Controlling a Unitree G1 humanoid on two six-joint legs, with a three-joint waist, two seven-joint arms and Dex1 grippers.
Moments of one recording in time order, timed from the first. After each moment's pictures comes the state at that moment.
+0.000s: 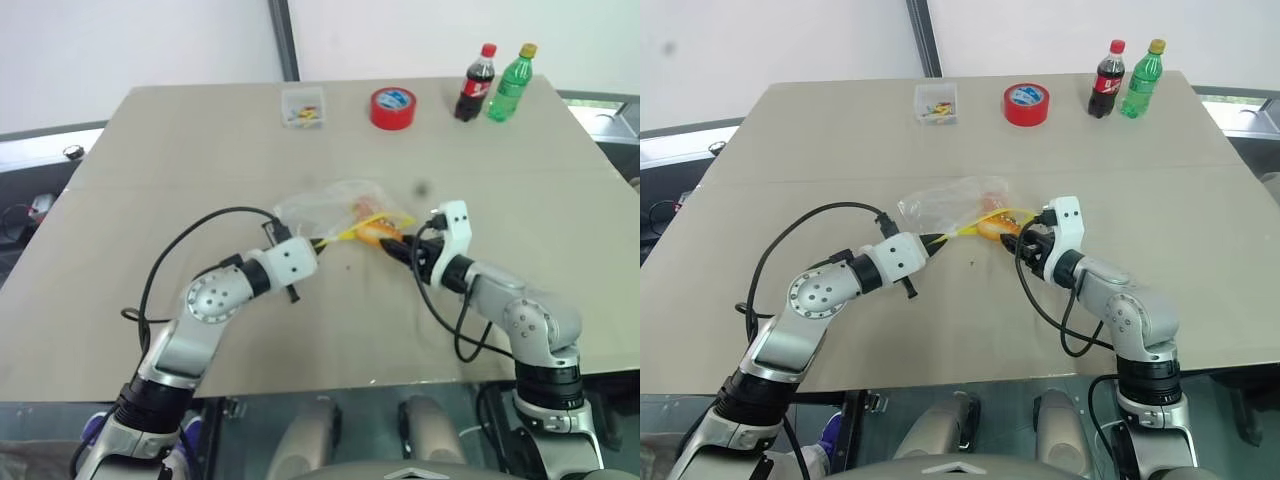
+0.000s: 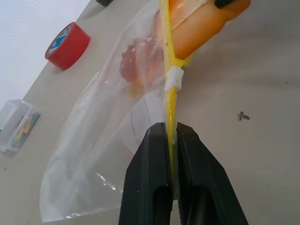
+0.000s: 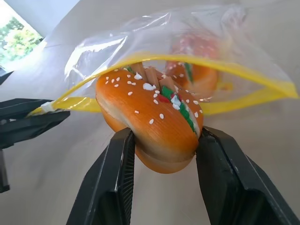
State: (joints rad) left arm -0.23 0.60 -0.15 -0.23 0.15 0.07 -0.65; right arm -0.37 -0.17 -0.06 -0.33 0.62 1.05 0.28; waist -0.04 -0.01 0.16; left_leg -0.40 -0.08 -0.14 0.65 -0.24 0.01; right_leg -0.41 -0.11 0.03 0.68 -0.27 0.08
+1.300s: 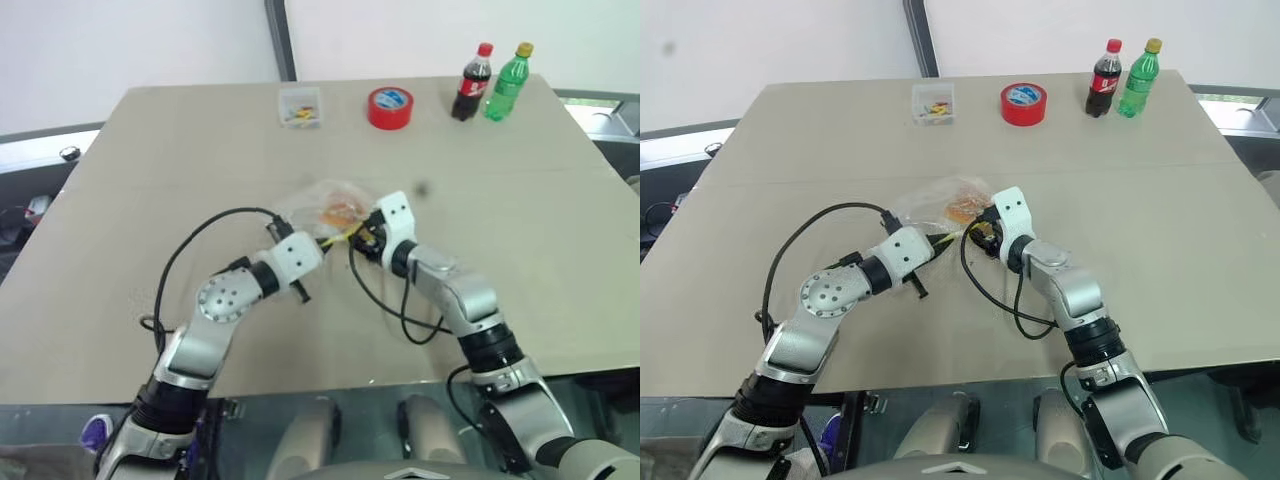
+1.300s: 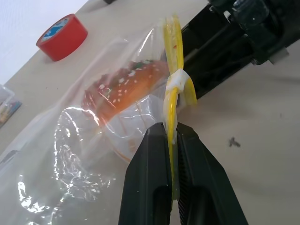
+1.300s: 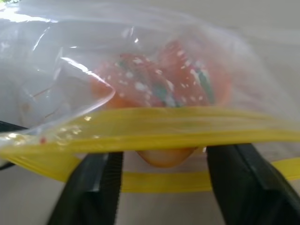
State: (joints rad) left arm -0.23 0.50 -0.13 -0.26 0.08 0.21 -0.65; right arm -0.54 -0.10 0.23 0.08 0.23 0.56 0.31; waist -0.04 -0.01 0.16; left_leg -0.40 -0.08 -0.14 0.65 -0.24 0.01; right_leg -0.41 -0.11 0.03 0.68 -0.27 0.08
